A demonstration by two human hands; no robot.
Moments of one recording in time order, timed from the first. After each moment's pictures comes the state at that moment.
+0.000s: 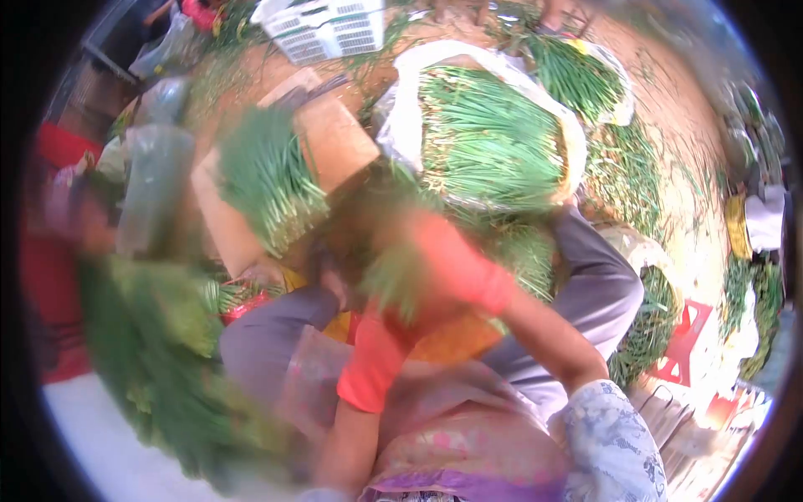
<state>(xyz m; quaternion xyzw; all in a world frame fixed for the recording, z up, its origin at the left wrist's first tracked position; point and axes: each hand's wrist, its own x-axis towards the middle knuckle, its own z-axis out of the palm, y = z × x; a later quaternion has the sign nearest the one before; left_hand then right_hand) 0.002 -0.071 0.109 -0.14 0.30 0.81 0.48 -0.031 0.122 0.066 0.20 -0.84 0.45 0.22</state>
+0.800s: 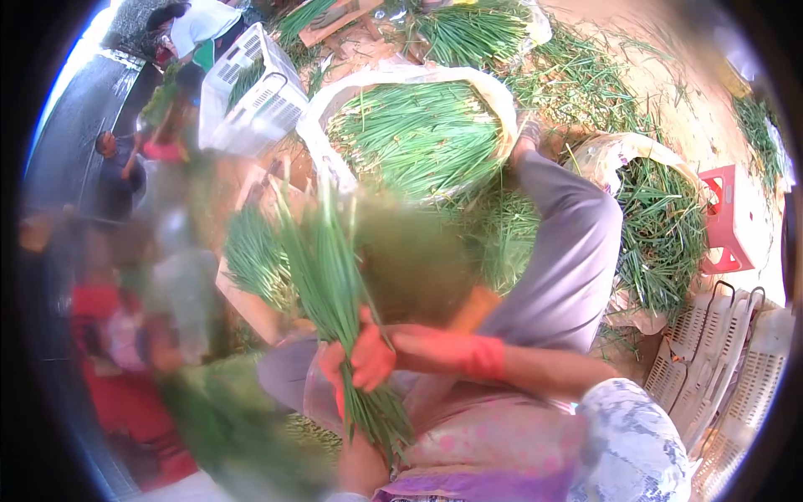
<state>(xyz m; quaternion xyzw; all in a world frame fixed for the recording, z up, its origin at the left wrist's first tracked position) 0.034 -0.047 0.152 0.08 0.10 0.80 0.58 0.138 0.075 0.072 0.01 -0.24 0.96 -0.12</state>
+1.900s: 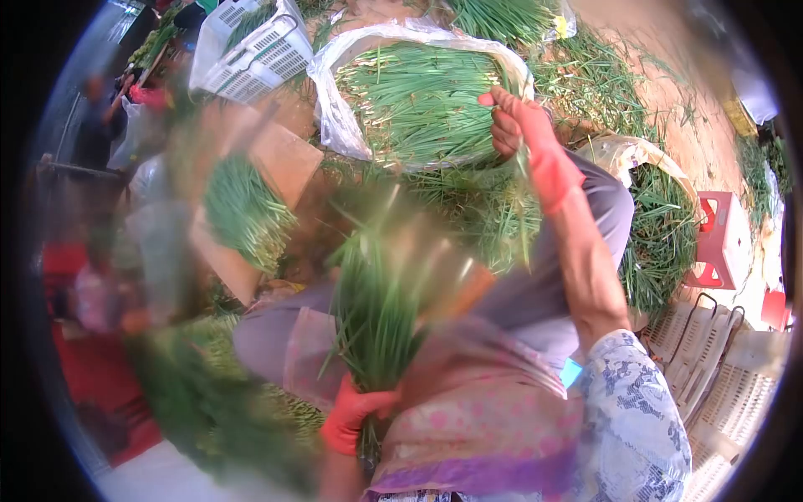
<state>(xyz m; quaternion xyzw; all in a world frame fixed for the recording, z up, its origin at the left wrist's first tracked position) 0.081 -0.165 0.154 -0.08 0.61 0.57 0.55 0.067 0.314 0.090 -0.21 -0.42 0.87 0.14</state>
